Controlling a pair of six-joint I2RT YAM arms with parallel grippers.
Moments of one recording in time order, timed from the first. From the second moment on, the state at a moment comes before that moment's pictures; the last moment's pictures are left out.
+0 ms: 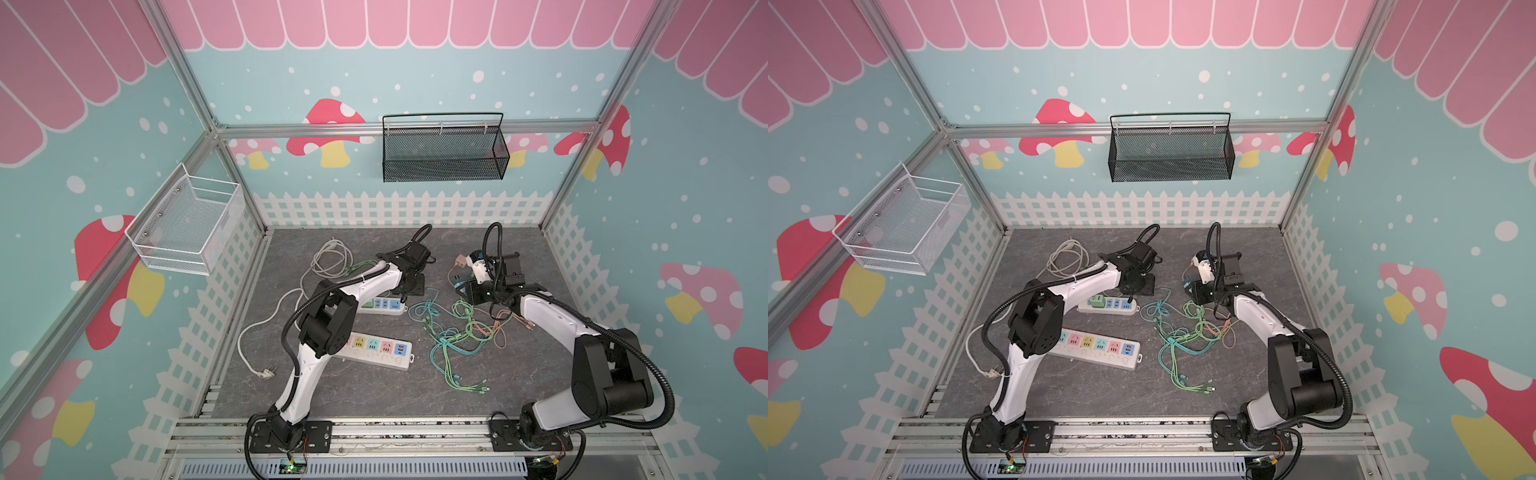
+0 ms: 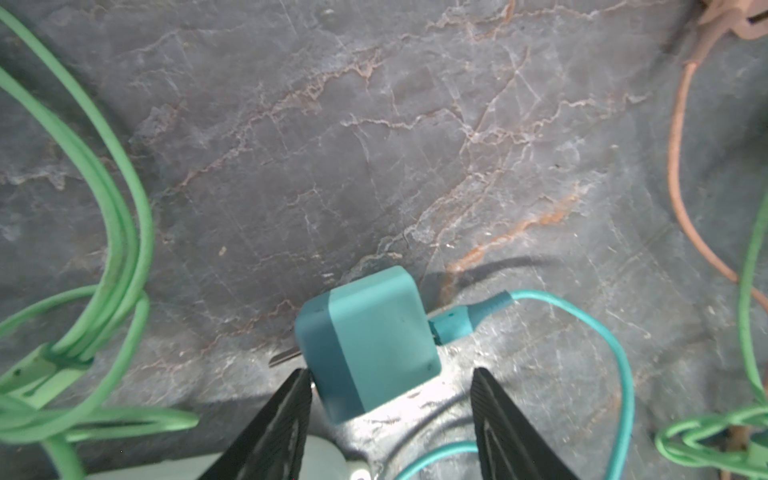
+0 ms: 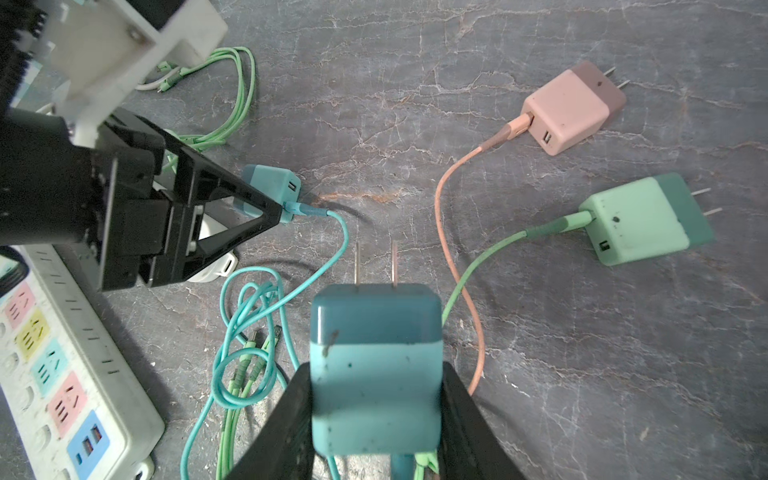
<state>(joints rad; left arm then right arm) -0.65 2.27 1.85 -0.74 -0.08 -0.55 0.18 1.50 0.92 -0.26 -0.35 -0.02</state>
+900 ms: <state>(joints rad) -0.63 2.31 1.91 -0.78 -0.05 -0.49 0.18 1.49 0.92 -0.25 -0.36 -0.01</state>
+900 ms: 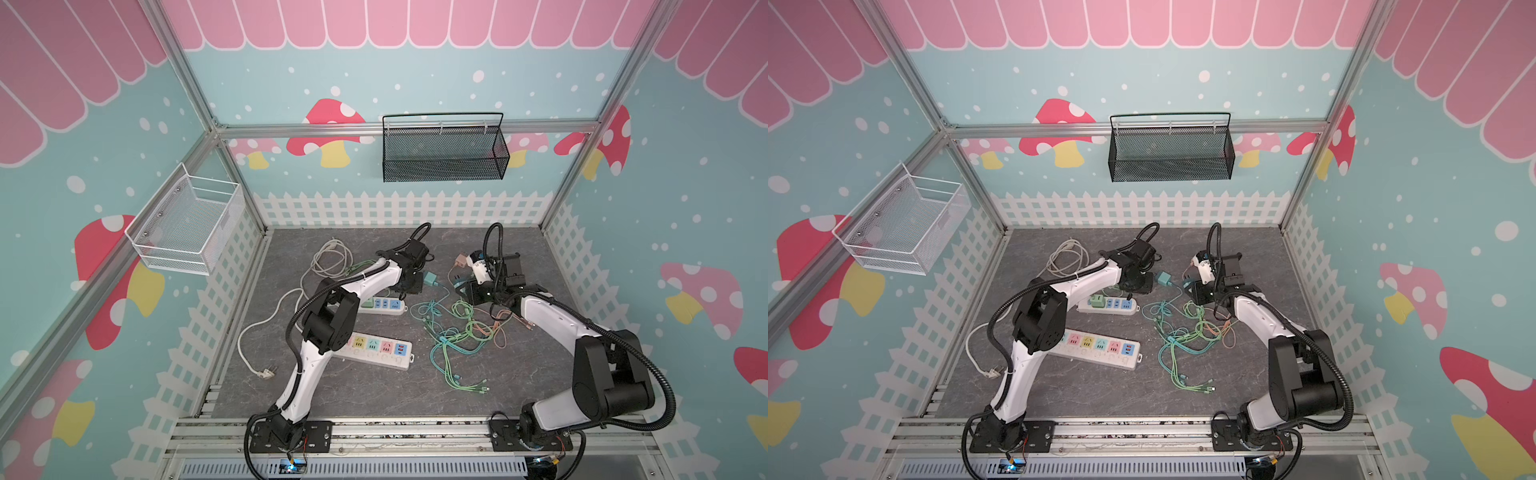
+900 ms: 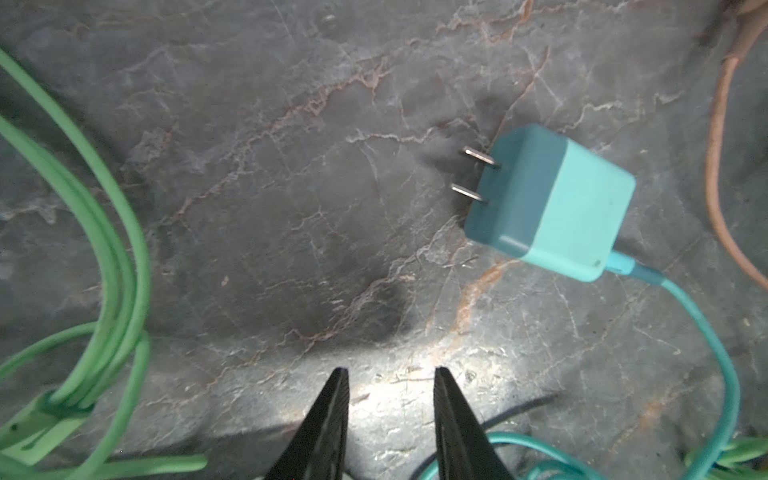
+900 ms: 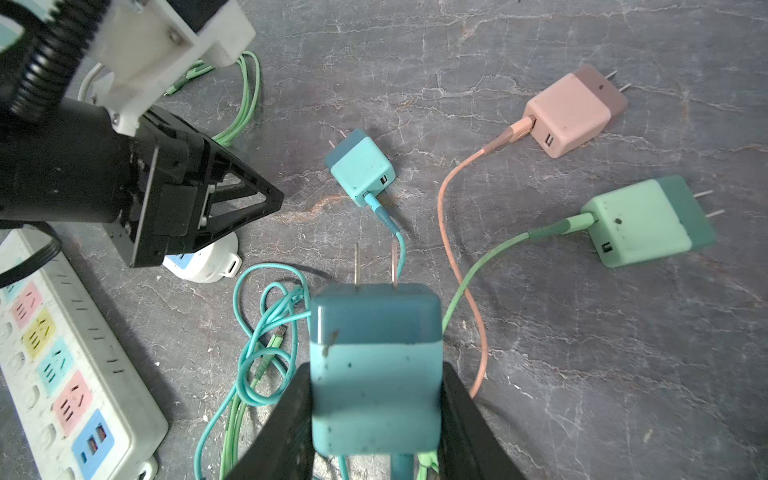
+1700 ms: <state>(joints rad) -0.64 2.44 2.06 -0.61 0.10 -0.90 0.18 1.38 0.83 -0.16 -0.28 0.04</state>
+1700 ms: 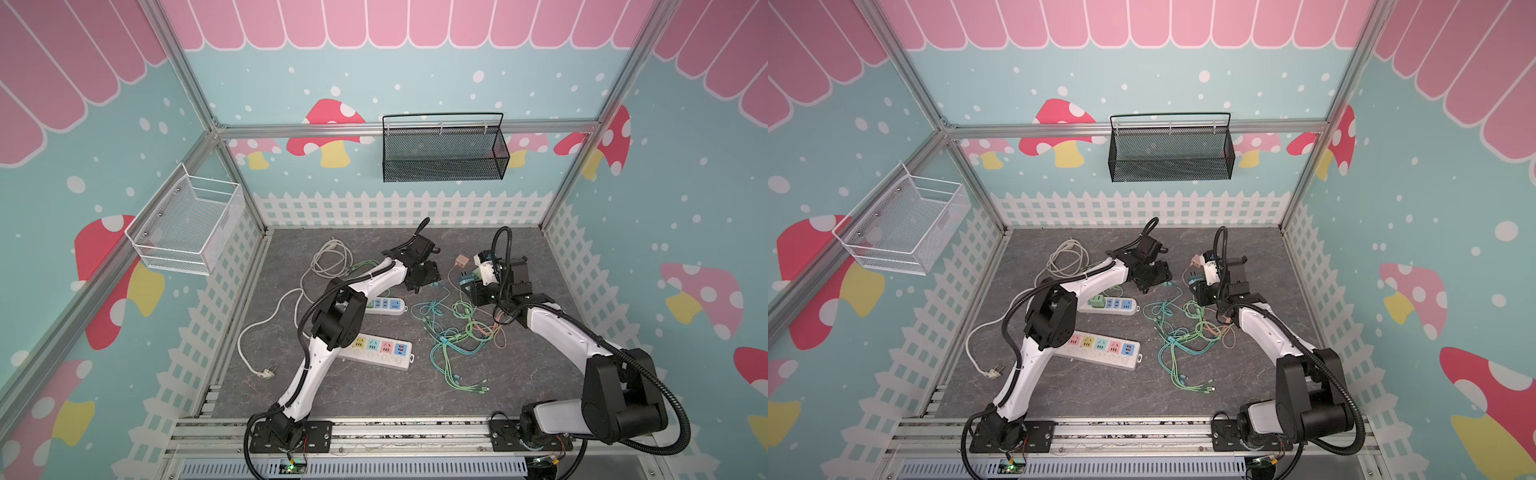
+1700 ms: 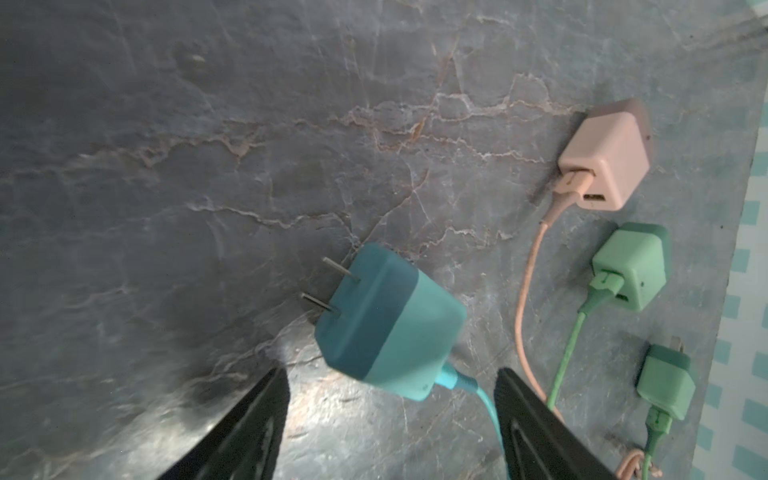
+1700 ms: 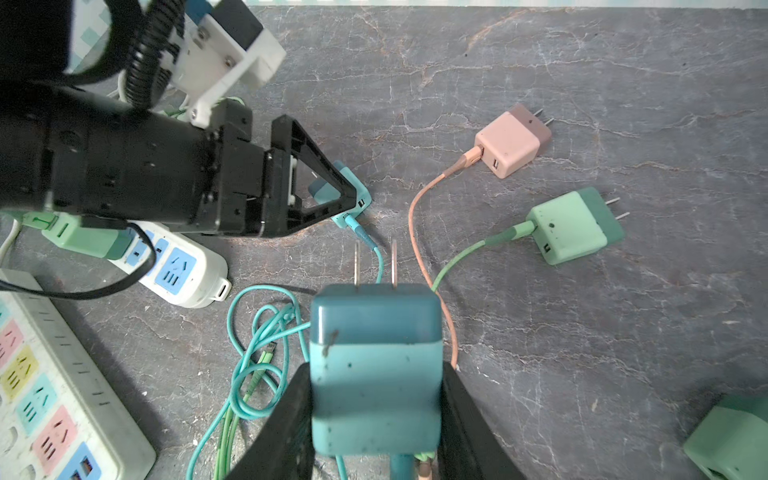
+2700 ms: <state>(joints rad) -0.68 2.59 2.30 -0.68 -0.07 -0.96 0.18 1.33 0.77 -0.13 -0.29 0.06</state>
